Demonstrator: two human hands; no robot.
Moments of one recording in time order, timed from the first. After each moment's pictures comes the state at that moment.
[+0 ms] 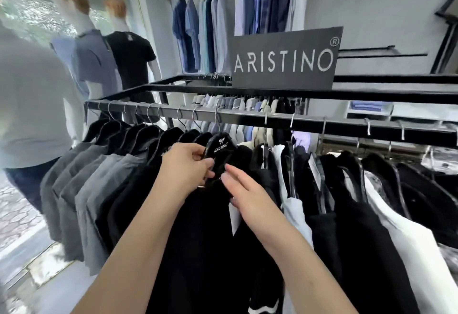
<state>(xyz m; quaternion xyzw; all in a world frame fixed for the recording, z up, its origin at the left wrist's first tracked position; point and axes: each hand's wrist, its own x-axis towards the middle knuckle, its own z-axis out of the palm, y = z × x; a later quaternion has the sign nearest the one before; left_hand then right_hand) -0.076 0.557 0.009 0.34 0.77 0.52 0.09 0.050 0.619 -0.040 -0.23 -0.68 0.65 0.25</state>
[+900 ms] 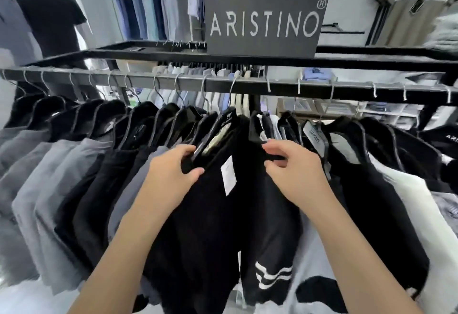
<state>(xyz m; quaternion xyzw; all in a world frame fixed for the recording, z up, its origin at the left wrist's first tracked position) -0.144 0.550 -0.069 0.50 0.78 0.37 0.01 0.063 0.641 -0.056 -0.42 -0.77 0.28 0.38</state>
